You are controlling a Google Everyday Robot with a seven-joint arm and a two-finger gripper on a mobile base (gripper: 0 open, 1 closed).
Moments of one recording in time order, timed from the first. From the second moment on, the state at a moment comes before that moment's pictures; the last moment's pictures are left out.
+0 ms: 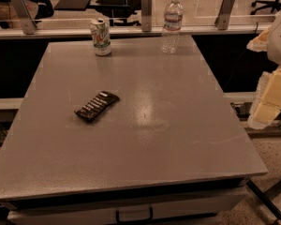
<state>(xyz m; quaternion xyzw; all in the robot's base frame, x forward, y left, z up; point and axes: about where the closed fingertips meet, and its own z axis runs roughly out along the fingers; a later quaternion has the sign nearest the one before) 0.438 -0.217 0.976 -0.60 0.78 -0.03 0.16</state>
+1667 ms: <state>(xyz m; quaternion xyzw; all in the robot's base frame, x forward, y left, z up) 0.511 -0.069 0.953 -0.73 0.66 0.02 0.18</state>
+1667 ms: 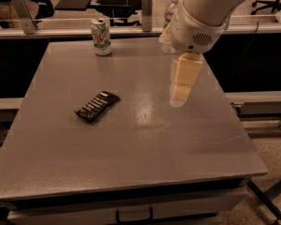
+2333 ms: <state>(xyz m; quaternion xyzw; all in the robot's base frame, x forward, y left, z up) 0.537 0.013 0.914 -0.80 0.58 0.04 0.15</state>
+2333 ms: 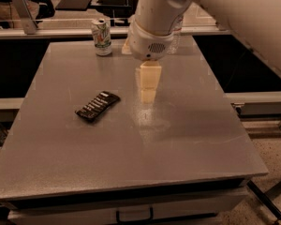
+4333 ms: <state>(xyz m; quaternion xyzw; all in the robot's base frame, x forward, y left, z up) 0.537 0.104 0.837 -0.88 0.47 0.05 0.06</state>
